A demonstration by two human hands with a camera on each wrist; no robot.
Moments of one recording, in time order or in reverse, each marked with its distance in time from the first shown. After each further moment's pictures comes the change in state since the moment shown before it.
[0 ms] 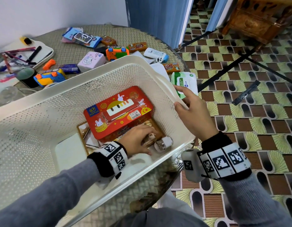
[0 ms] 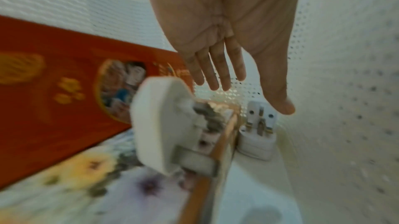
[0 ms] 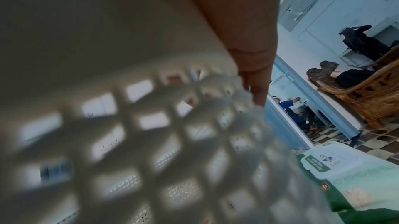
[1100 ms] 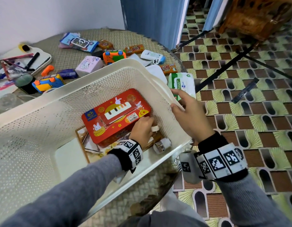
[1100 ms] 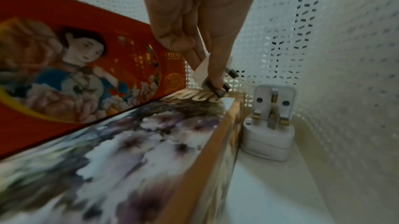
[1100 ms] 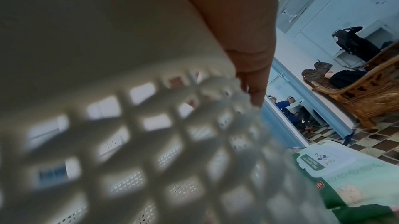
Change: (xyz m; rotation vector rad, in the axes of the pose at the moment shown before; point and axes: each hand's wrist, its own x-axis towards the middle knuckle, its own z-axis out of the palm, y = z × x) left_hand 0.044 0.012 0.012 0.037 0.282 -0.216; right_hand 0.001 0.005 0.003 0.038 0.003 0.000
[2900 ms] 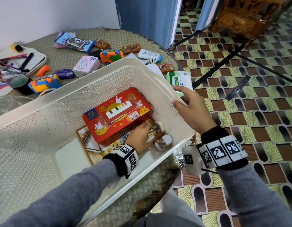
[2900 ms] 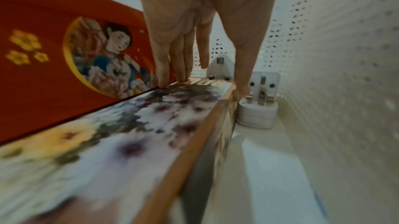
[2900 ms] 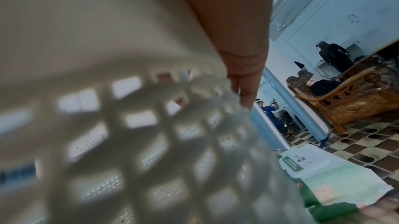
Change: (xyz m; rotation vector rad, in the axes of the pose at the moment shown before) left_hand -0.024 -0.023 0.009 0.074 -0.183 -0.010; right_hand 0.004 0.004 -0.001 0.011 0.024 0.033
